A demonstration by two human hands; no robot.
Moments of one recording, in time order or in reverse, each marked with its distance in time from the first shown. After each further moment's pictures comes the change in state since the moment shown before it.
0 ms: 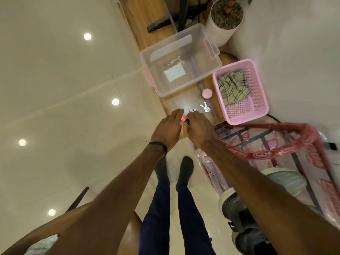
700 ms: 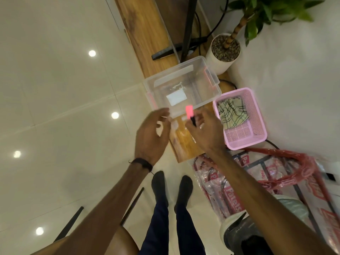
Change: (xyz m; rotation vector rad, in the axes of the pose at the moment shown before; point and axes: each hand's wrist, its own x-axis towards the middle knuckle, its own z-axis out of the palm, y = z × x) left_hand -0.005 -0.002 -0.094 -0.478 0.535 -0.104; right_hand 0.032 -0.025 -0.091 0.487 0.354 0.167
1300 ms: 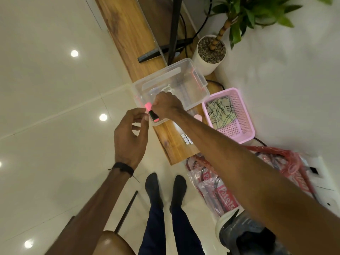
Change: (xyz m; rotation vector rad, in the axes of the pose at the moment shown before) left_hand 0.017 0.002 -0.024 -0.138 0.083 -0.121; right_hand 0.111 -0.046 0.073 -0.346 -0.463 0.045
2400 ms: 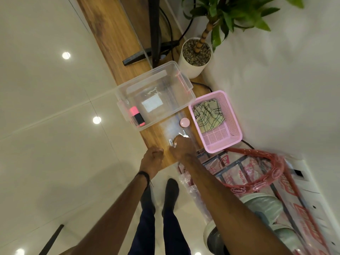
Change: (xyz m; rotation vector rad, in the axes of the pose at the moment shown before) left_hand -0.049 -0.088 0.117 -0.169 -0.452 -0.798; right_hand -0.094 0.121 0.079 0.110 -0.017 0.309
